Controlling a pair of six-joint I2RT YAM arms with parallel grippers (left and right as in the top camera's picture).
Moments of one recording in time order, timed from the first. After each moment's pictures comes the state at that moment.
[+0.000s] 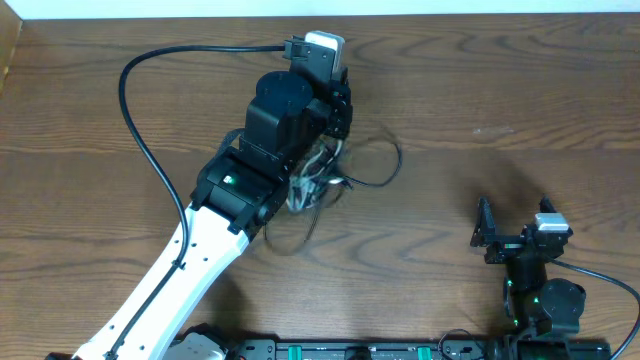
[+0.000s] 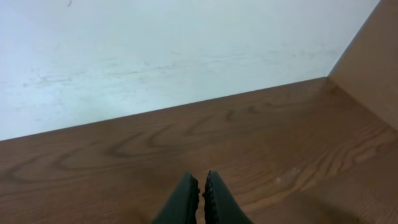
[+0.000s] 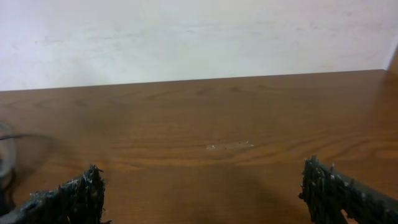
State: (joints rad) left arm -0.56 1.33 1.27 -0.24 -0.05 -0.20; right arm -0.04 0.01 0.01 -0.07 -0.06 0.05
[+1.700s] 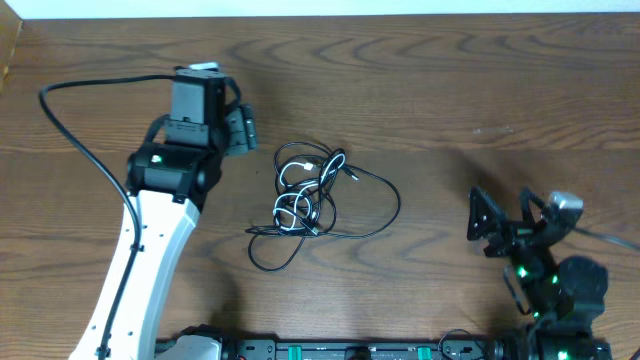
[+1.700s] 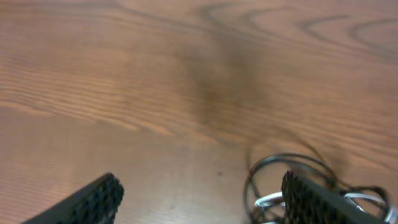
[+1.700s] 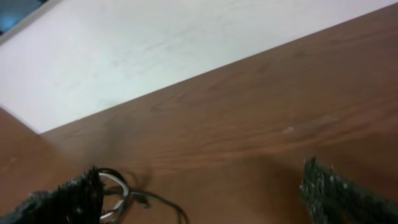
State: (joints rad) left arm -0.17 1.33 1.27 -0.80 -0.22 -0.25; right arm -0.04 0.30 0.28 -0.17 -0.27 0.42
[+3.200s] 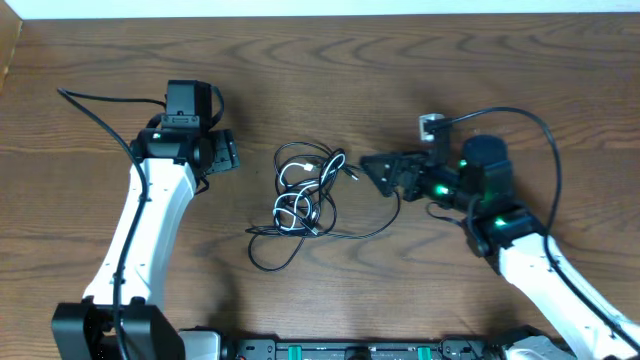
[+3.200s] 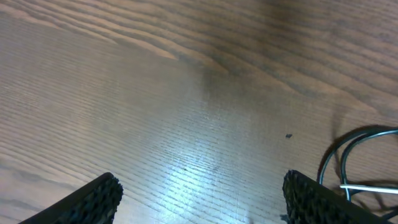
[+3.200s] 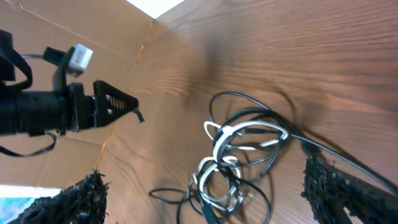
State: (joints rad) left arm -0.04 1.51 1.18 -0.86 -0.22 -0.25; right arm 0.38 1.29 0.65 0.21 -0.57 0.68
